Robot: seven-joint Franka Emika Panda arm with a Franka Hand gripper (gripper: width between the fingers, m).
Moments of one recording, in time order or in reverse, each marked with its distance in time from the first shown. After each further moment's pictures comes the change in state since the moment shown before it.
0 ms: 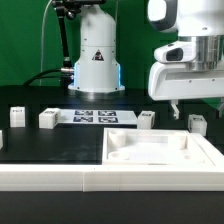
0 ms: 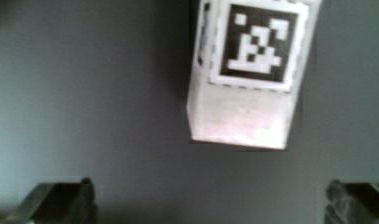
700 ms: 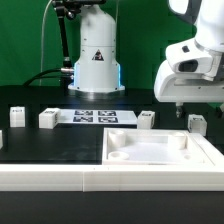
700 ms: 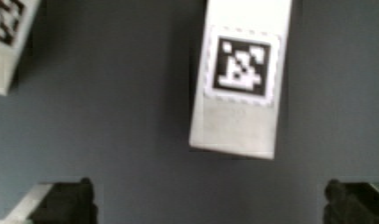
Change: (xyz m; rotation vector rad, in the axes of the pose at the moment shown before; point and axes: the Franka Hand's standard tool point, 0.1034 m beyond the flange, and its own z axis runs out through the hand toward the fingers) arm 0.003 -0.001 -0.003 -0.055 -0.450 0.007
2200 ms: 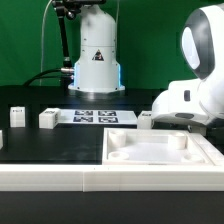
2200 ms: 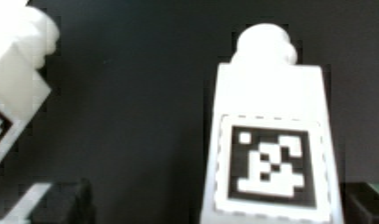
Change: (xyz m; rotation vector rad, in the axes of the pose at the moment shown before) arm -0.014 -0.001 0.053 -0.058 -0.454 0.074
